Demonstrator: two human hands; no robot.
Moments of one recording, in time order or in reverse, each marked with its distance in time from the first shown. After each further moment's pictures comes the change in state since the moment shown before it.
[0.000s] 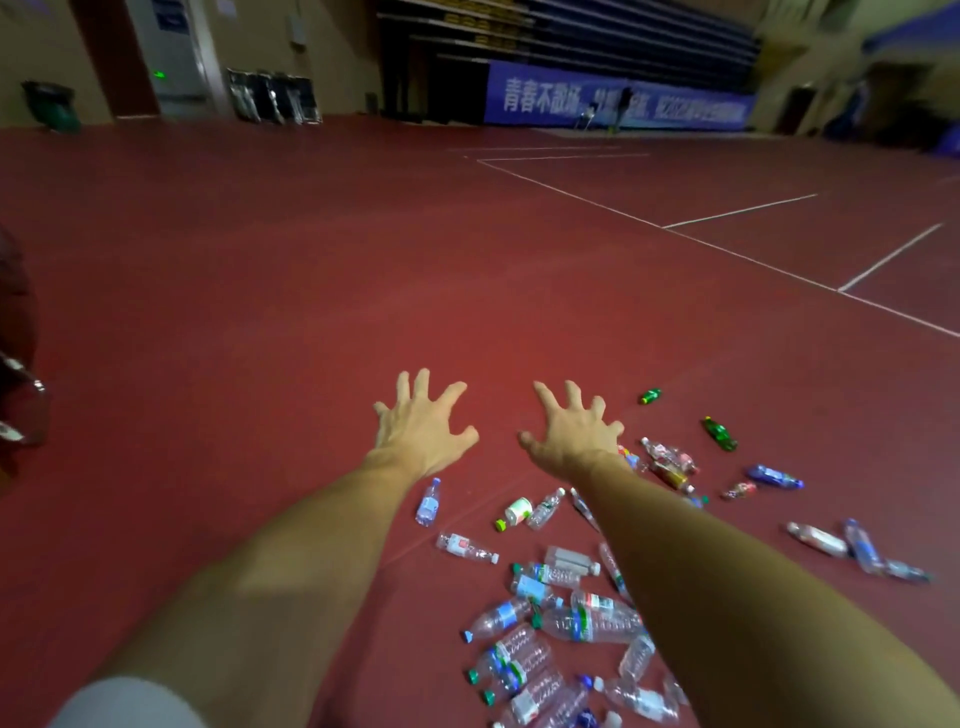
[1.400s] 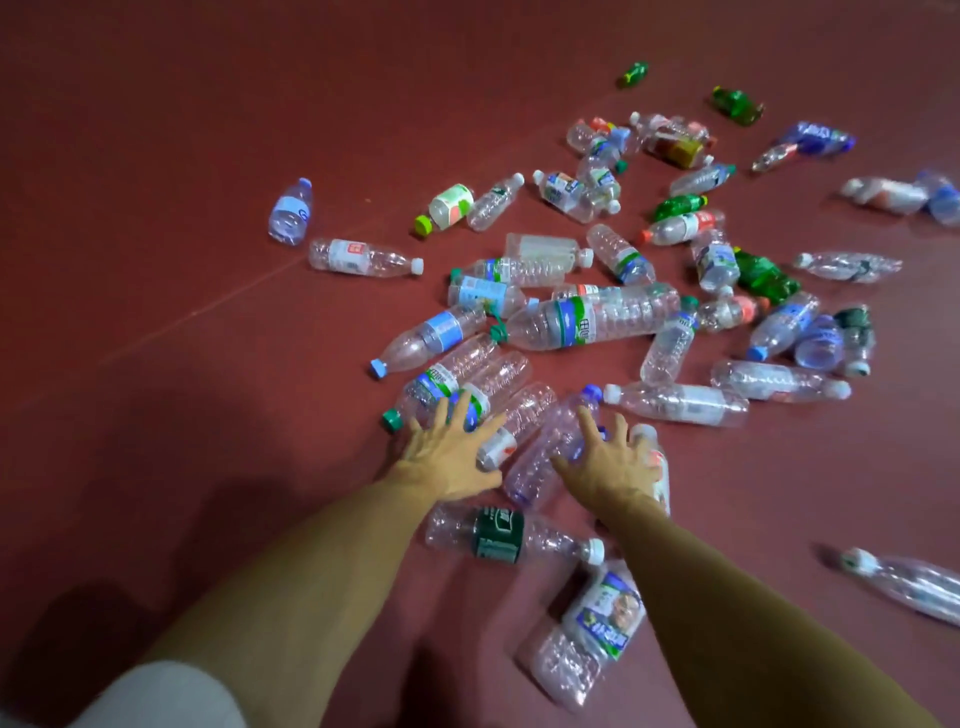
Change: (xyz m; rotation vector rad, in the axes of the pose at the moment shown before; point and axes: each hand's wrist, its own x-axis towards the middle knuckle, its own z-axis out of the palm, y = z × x) left_hand -0.051 -0.021 0.903 0.183 -0.557 0.367; right_hand -0.048 0.248 0.879 0.147 -0.278 0.443
